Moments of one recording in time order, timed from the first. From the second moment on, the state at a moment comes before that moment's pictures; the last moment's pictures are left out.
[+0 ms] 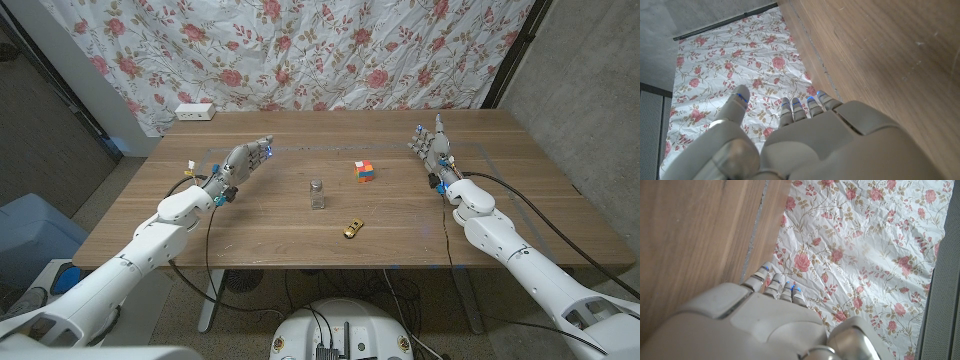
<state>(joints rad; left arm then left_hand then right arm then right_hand) 0.94 0.74 0.34 -1.43 -0.69 -0.26 -0.28 0.23 0.01 0.75 -0.19 0.18 0.10 -0.09 0.21 0.17 0.03 -0.12 0.19 0.17 -0.04 -0.04 0.17 0.17 -0.03 -0.03 0.17 0.16 -0.84 -0.51 -0.37 -1.30 0.65 0.29 0.03 -0.02 0.06 -0.02 0.18 0.28 -0.03 0.03 0.21 0.22 -0.07 -0.06 0.21 0.35 -0.04 -0.03 0.23 0.42 0.16 0.02 0.21 0.18</state>
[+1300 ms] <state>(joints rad) 1.00 0.84 0.35 -1.47 -0.70 -0.31 -0.45 0.33 -0.04 0.77 -0.19 0.18 0.03 -0.10 0.20 0.17 -0.02 -0.14 0.18 0.17 -0.09 -0.04 0.17 0.17 -0.14 -0.04 0.17 0.16 -0.84 -0.51 -0.37 -1.30 0.65 0.29 0.03 -0.02 0.06 -0.02 0.18 0.28 -0.03 0.03 0.21 0.22 -0.07 -0.06 0.21 0.35 -0.04 -0.03 0.23 0.42 0.16 0.02 0.21 0.18</state>
